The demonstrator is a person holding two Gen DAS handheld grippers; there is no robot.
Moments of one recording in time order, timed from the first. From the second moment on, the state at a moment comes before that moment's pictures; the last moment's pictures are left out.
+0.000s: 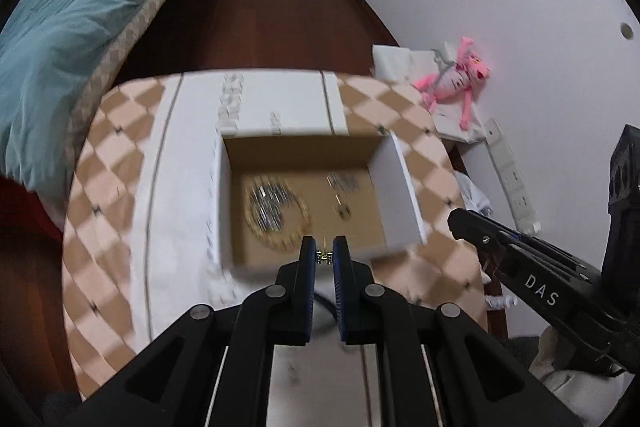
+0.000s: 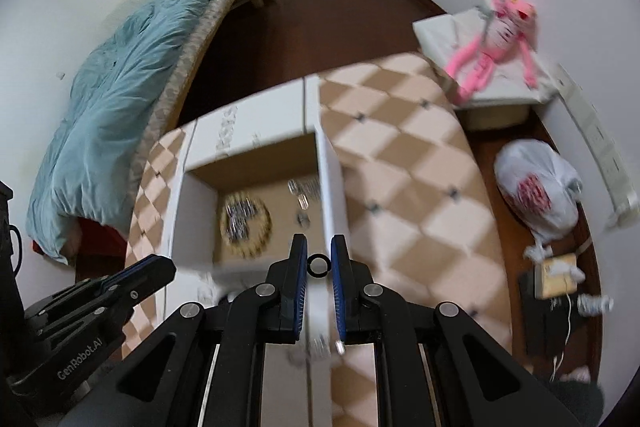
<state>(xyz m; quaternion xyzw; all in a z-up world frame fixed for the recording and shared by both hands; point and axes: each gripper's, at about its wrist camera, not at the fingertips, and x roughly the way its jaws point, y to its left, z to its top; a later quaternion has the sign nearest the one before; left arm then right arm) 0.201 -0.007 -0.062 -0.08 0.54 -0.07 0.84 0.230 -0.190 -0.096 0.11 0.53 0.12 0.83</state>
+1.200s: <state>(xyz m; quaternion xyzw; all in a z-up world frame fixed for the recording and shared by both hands) 0.199 0.029 -0.081 -0.03 0.53 0.05 0.84 0.241 -0.165 -0.112 -0.05 0.56 0.04 0.82</state>
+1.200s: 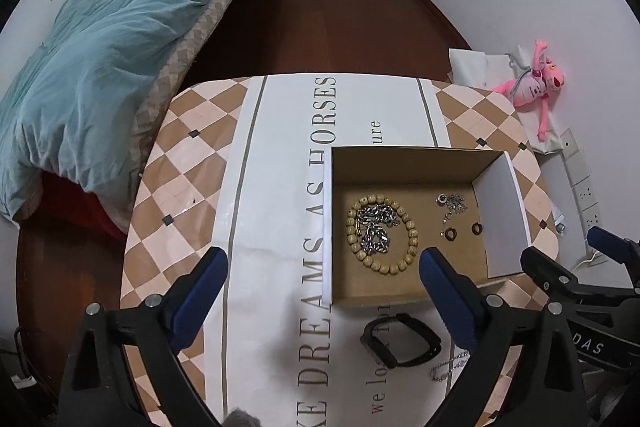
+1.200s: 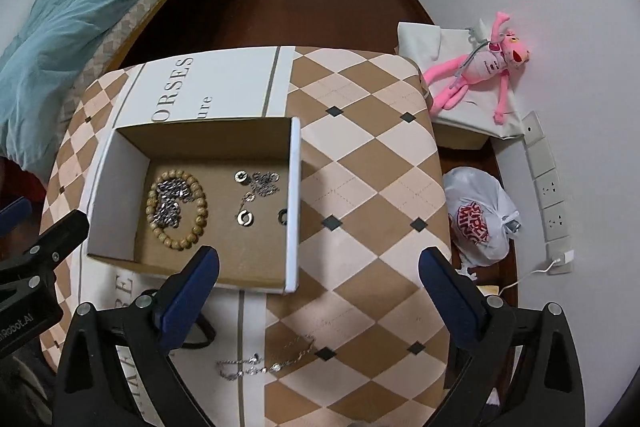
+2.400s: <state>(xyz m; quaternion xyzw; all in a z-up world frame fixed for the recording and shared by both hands) 0.120 0.014 -0.097 -0.04 0.53 0.06 0.84 0.144 -0.214 -0.132 0.02 0.56 0.00 0.83</state>
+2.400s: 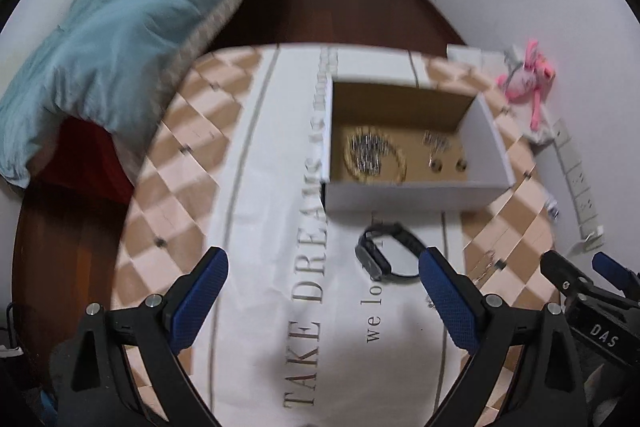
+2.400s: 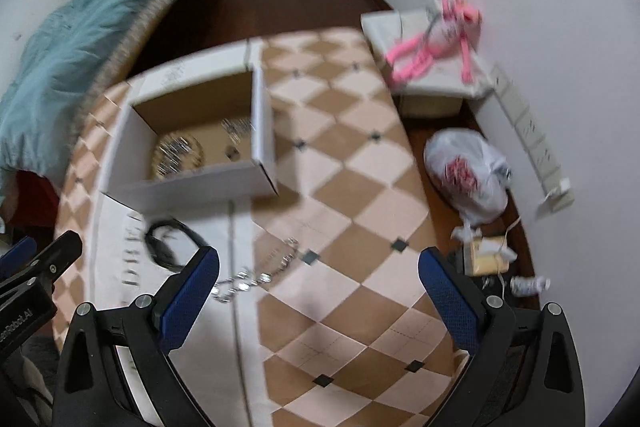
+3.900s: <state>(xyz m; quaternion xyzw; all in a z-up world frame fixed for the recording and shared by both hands) 0.097 0.024 -0.149 -0.05 0.59 0.00 0.81 0.137 -0.211 -0.154 0.13 0.55 0.09 0.82</state>
